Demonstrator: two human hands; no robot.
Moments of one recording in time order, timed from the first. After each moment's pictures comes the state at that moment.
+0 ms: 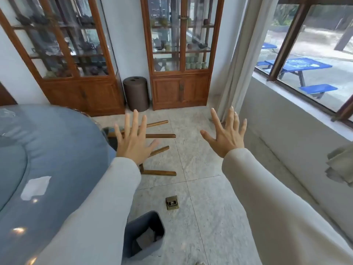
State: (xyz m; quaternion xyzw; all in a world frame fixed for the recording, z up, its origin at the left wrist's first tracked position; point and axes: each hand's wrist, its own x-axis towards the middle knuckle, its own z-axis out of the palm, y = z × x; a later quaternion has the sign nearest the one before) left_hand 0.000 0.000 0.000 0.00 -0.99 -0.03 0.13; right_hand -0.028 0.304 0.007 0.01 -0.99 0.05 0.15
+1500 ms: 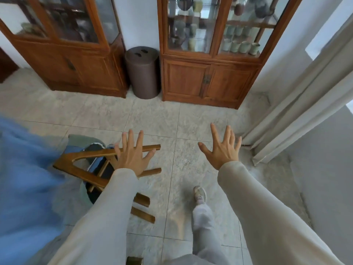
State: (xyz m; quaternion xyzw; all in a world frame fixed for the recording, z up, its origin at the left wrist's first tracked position) left_hand -0.735 0.089 -0.165 0.21 -0.97 -0.10 -0.09; right_hand -0.844 0.373 -0.145 0.09 -0.99 0.07 -0.06
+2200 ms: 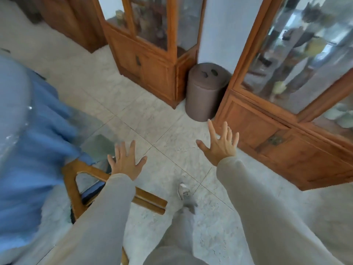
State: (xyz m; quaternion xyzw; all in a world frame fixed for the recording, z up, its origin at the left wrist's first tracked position) left_hand -1.030 -0.073 -0.197 0.53 -0.84 -0.14 -0.08; right_hand -1.302 0.096 -0.151 0.38 -0.92 0.03 -0.08
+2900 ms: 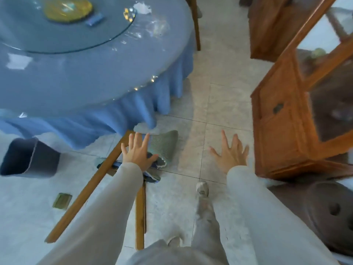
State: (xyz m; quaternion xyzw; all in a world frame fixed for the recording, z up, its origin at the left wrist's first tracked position) left_hand -0.995 -0.275 -0.208 0.84 -0.51 -0.20 -0.03; right_hand -1.288 -0.395 -0.175 0.75 -0.63 -0.10 -0.14
